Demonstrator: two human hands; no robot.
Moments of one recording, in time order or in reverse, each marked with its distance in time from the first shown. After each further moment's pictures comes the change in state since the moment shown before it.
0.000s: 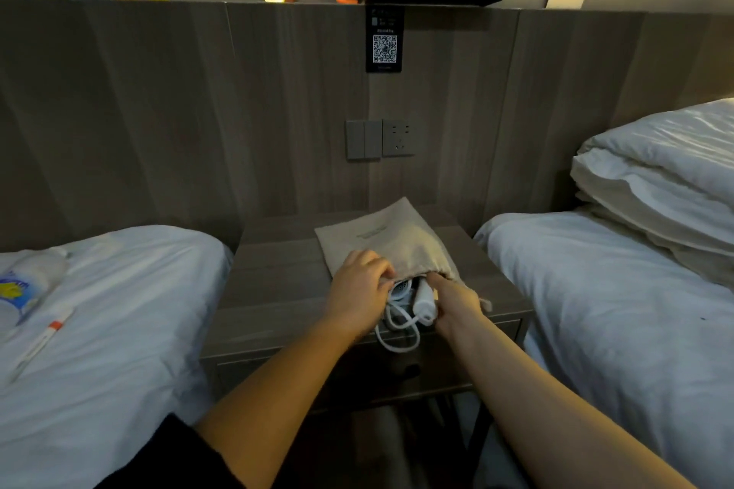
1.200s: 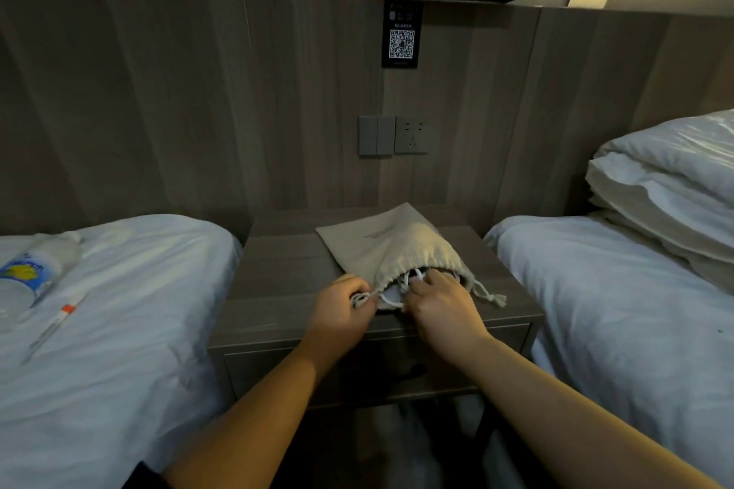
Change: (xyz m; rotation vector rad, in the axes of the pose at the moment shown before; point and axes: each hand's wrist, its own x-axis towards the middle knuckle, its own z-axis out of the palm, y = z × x) left_hand -0.040 -0.033 0.006 -0.384 0.160 -0.127; right_hand -0.019 0.009 -0.012 -1.728 -0.121 -1.713
